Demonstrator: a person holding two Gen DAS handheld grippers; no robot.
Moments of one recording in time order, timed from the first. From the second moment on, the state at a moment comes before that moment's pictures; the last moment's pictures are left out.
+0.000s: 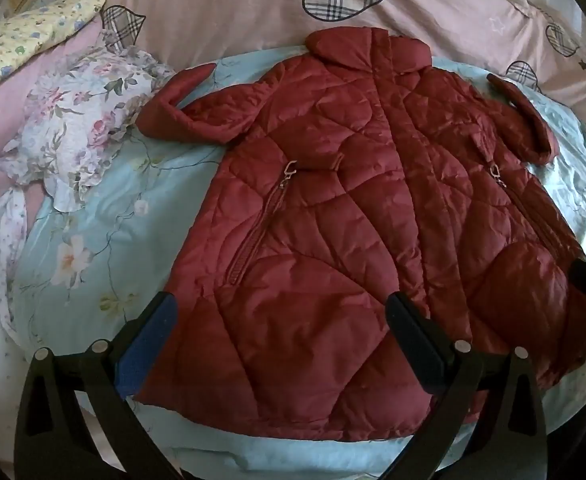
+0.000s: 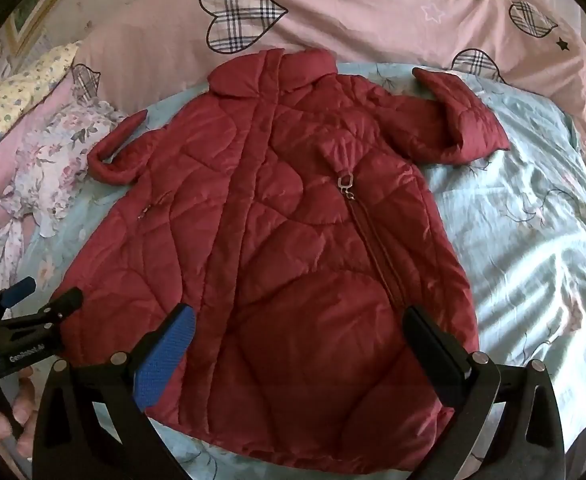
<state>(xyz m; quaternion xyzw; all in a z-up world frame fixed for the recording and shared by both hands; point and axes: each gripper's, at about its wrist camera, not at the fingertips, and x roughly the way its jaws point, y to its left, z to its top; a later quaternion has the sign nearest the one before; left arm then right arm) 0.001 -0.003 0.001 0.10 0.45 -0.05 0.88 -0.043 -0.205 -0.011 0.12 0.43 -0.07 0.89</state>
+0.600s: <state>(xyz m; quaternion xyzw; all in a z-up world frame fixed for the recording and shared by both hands) 0.001 -0.006 -0.001 0.11 0.46 -0.05 0.88 -0.043 -0.204 -0.013 0.12 0.43 -0.07 0.89</state>
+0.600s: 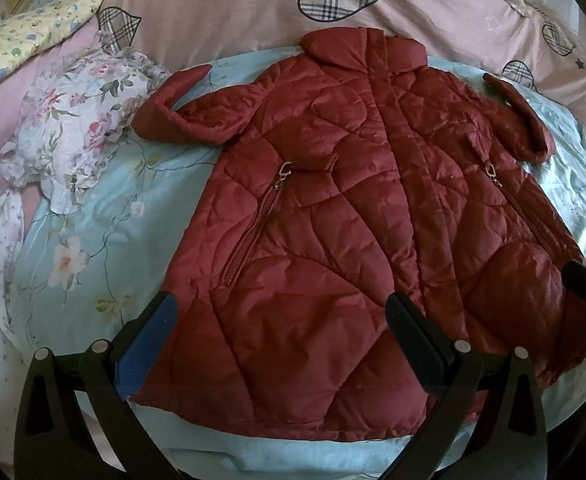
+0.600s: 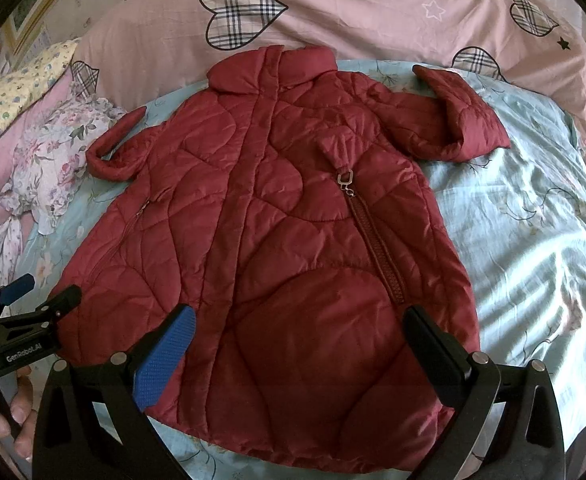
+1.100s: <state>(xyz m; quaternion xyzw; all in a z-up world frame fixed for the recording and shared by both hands) 0.001 -0.008 0.000 0.11 0.47 -0.06 0.88 -0.043 -0.205 -0.014 0.12 0.43 -0.07 0.89</state>
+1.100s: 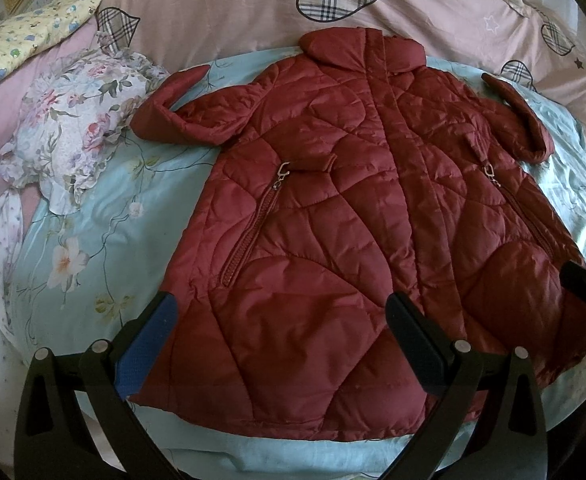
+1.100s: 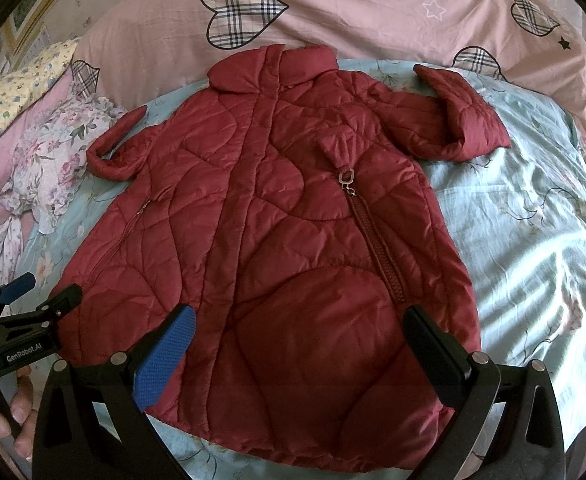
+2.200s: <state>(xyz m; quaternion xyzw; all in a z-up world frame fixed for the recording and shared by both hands) 0.023 -0.015 -0.009 0.10 0.48 -0.08 0.87 -0.028 -0.230 -0.019 0.15 0.43 -0.08 0.89</state>
